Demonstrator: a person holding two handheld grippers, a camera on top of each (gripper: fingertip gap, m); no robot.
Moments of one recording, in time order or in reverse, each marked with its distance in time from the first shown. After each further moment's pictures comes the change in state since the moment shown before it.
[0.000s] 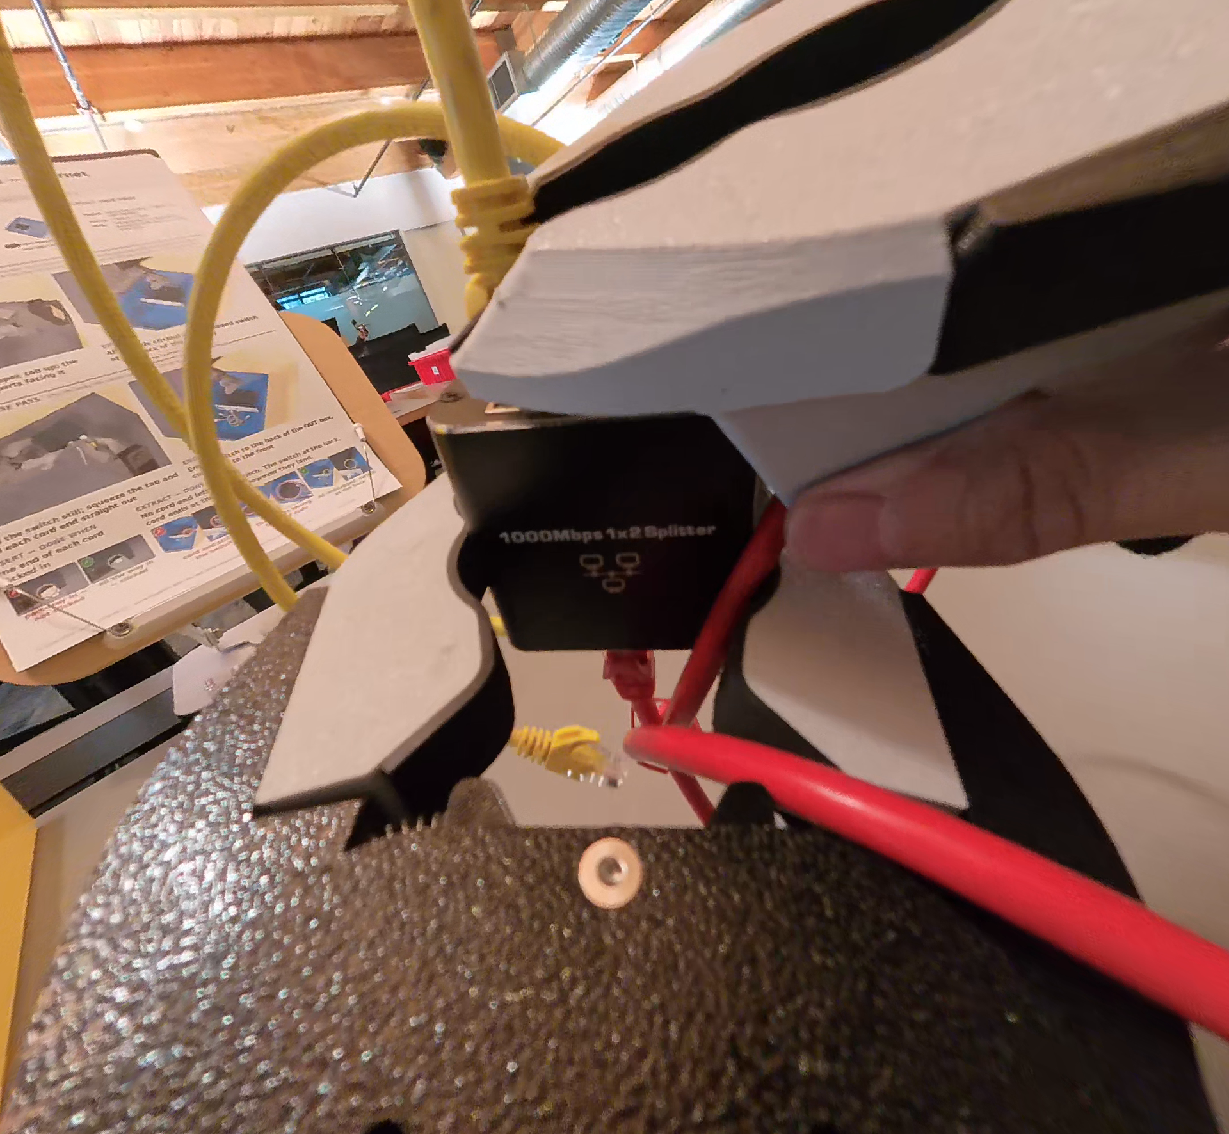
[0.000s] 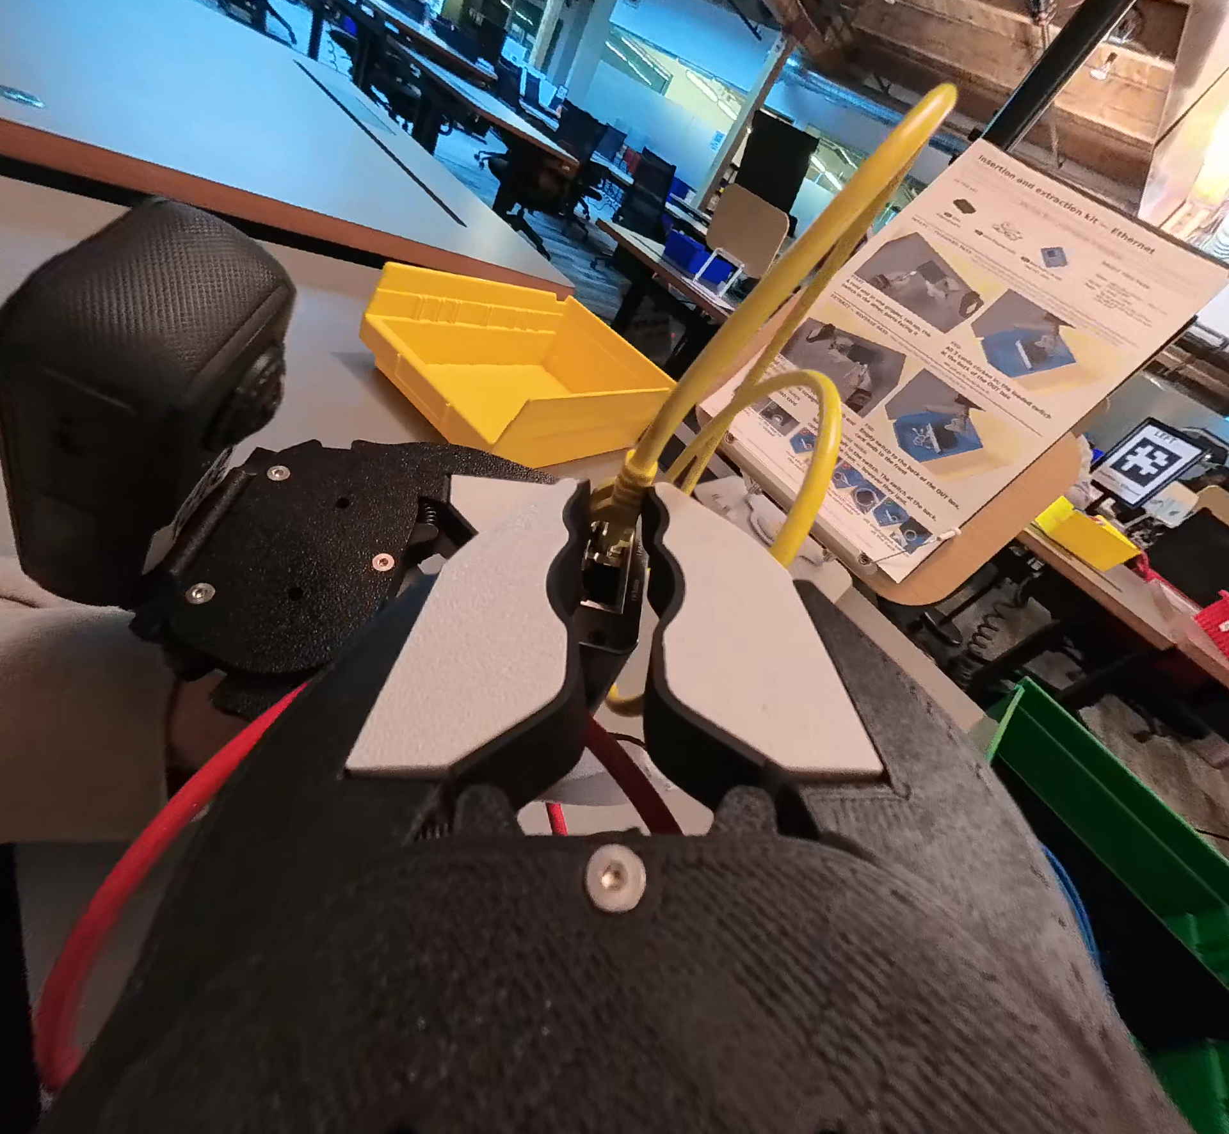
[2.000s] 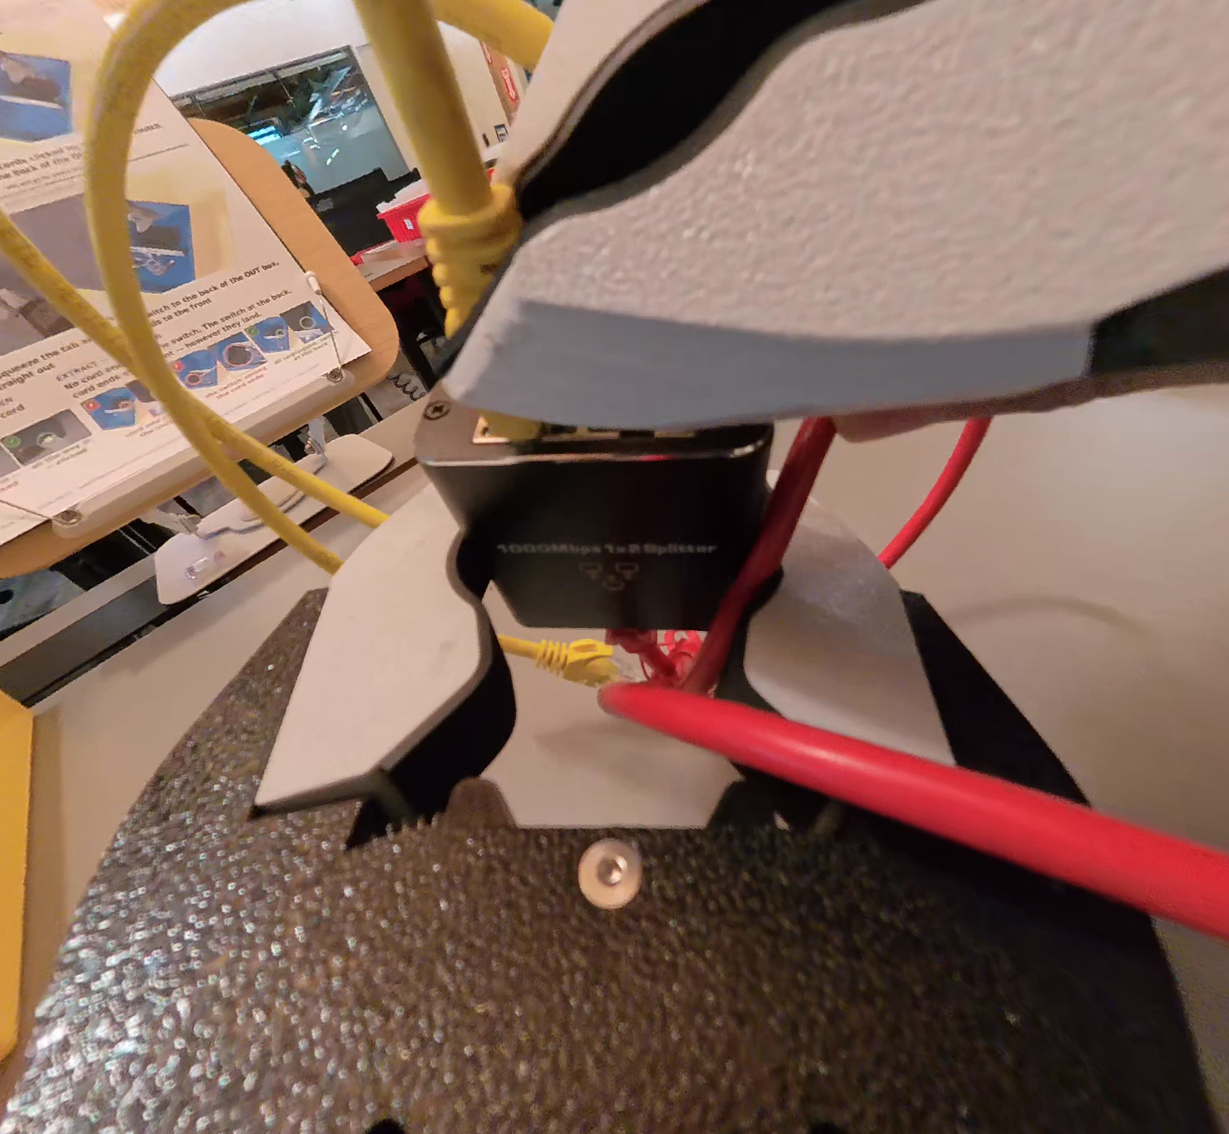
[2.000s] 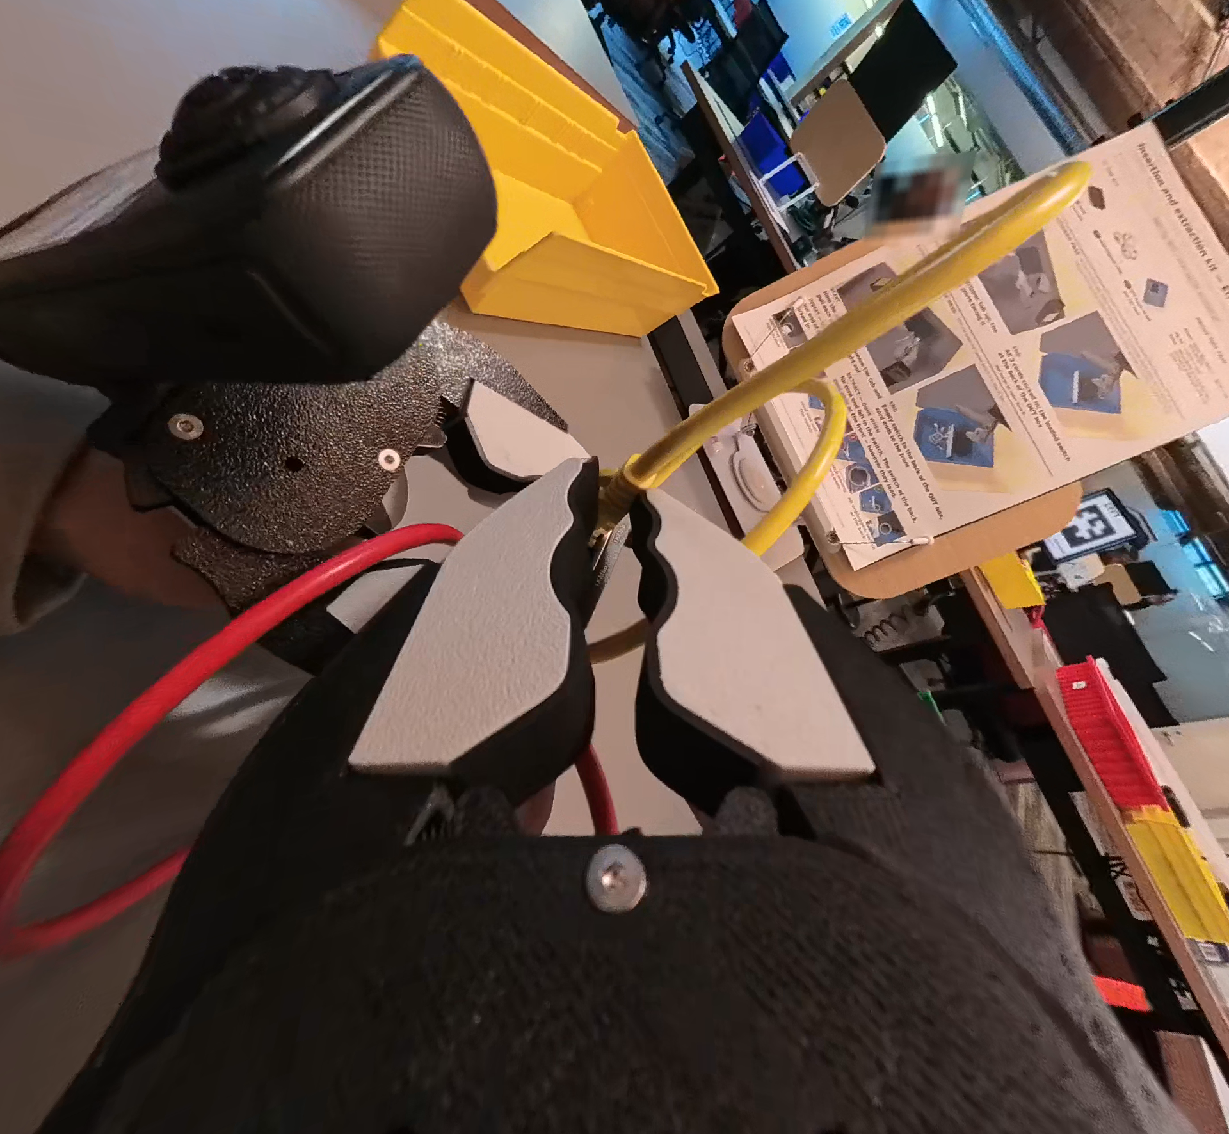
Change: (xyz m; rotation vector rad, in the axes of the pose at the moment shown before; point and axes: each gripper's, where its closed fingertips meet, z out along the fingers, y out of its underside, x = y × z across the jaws) left arm -0.005 0.063 0.015 -0.231 0.013 0.007; right arm 0.002 0.051 0.020 -0.198 -0.108 -0.321
